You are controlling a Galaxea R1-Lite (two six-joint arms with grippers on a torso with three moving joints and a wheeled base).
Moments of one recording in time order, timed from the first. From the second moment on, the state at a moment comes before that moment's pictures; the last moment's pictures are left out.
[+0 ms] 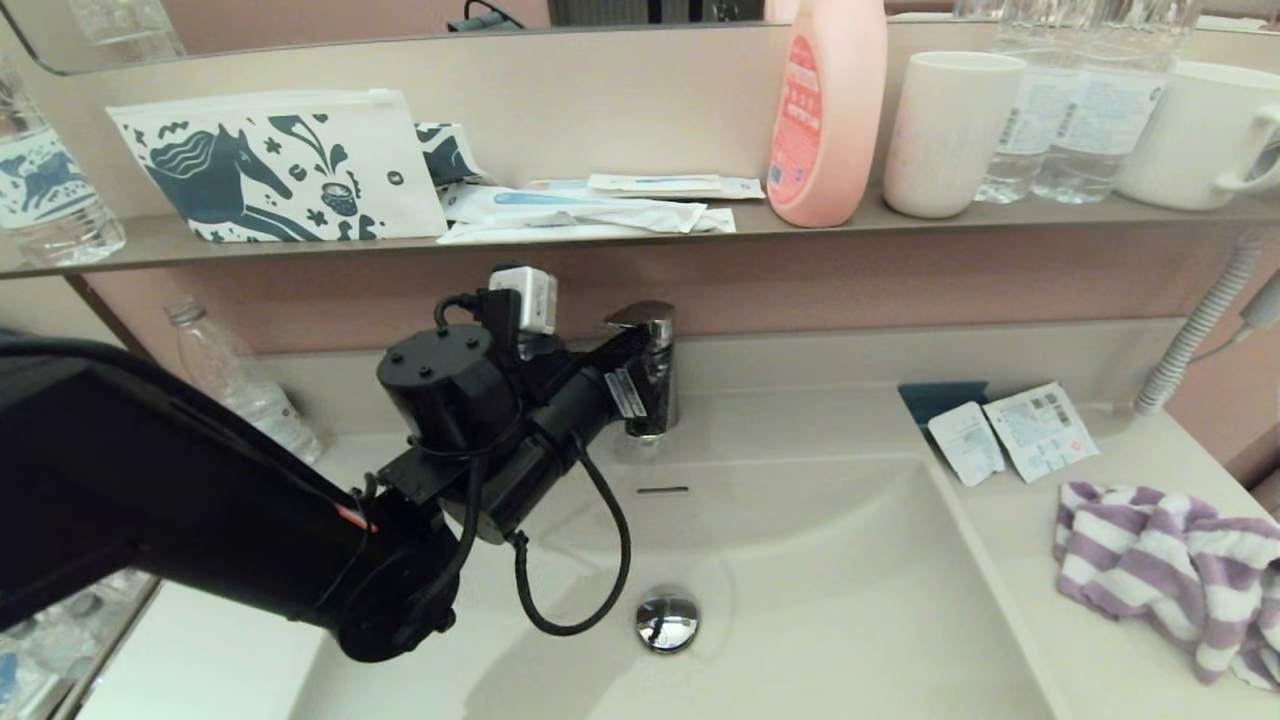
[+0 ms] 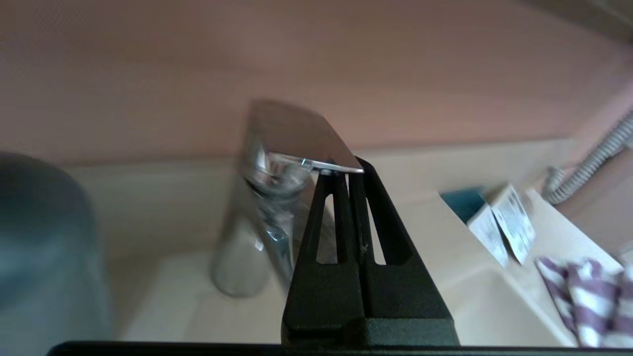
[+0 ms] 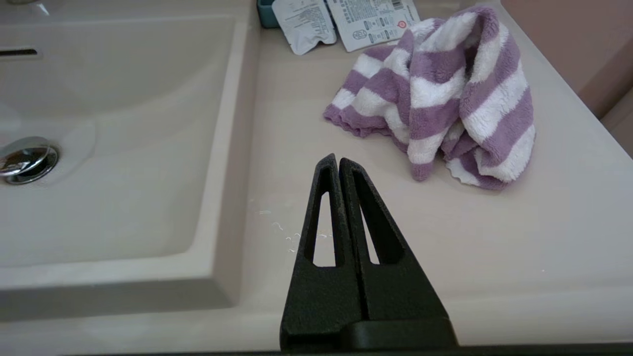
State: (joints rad) left arm -0.62 1.92 -0.80 -1.28 0.14 -0.19; right arm 0.00 0.00 -0.01 0.02 -0.02 0.02
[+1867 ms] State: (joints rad) left arm -0.59 1.85 -0.92 -1.08 0.07 -0.19; right arm 0.00 0.00 -0.01 0.02 -0.02 0.02
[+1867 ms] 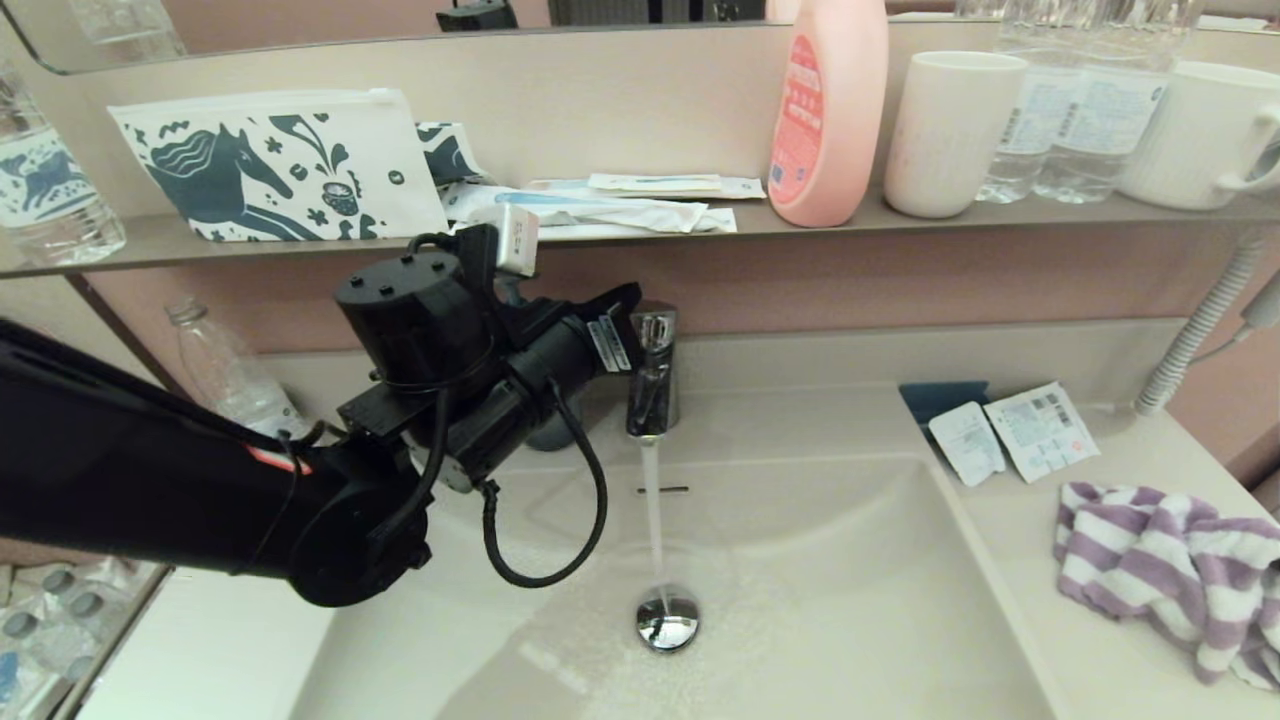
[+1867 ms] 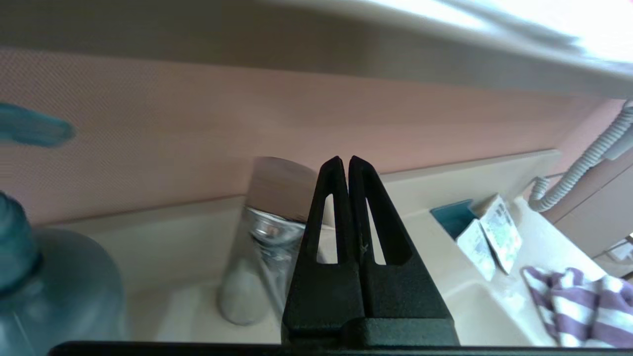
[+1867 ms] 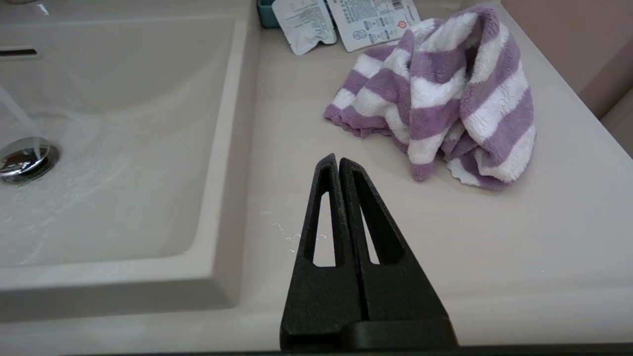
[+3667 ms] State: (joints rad) left arm -0.37 0.92 -0.27 -0.91 0.26 0.00; right arm 0.00 0.00 -0.01 0.02 -0.02 0.02
